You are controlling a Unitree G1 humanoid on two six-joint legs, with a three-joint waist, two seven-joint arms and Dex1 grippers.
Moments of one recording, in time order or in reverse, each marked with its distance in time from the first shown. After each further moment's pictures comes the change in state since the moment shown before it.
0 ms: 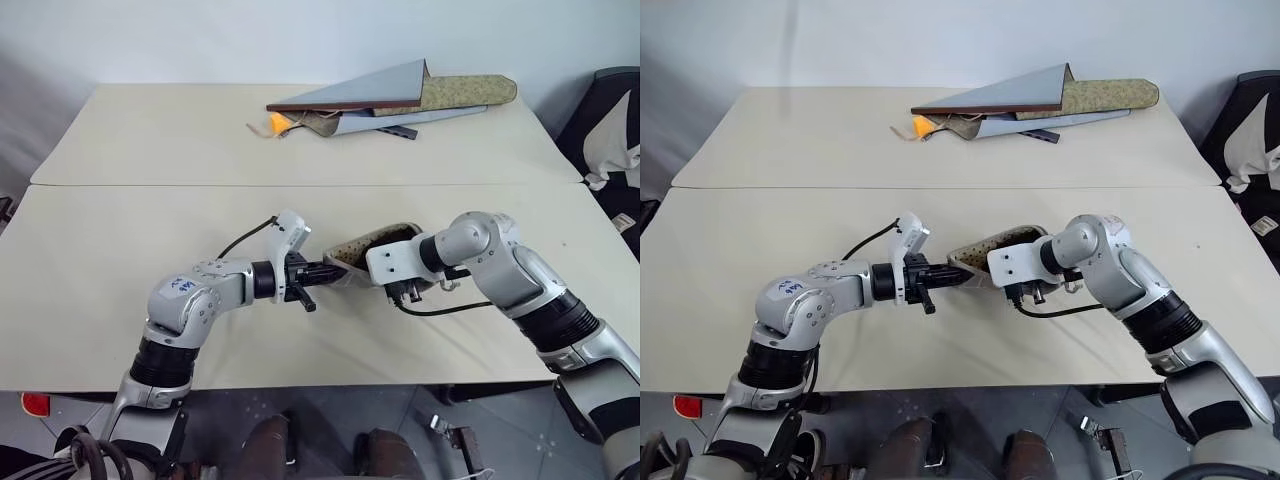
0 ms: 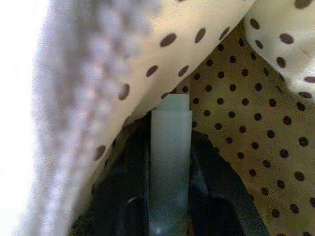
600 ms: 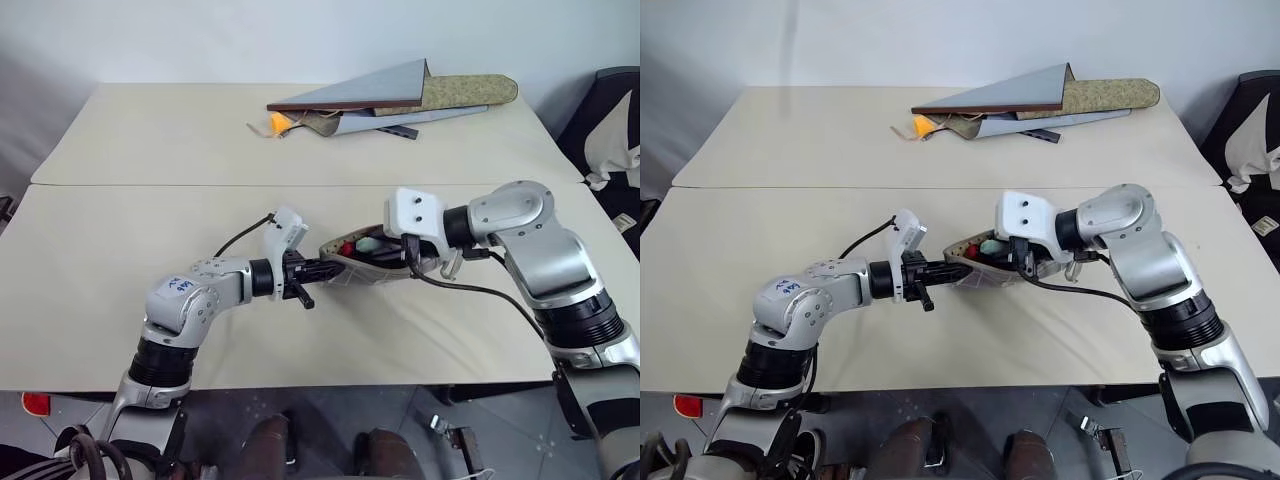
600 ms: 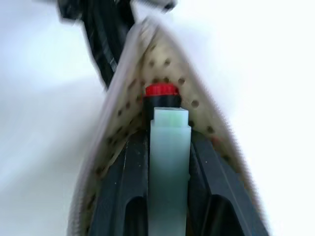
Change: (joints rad) left arm 0.000 0.000 0.005 -0.003 0.011 -0.011 0.004; right arm -0.009 0.019 -0.242 -0.125 0.323 0.242 -0.028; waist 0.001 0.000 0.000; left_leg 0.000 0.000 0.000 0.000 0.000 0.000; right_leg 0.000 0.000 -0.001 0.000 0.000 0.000
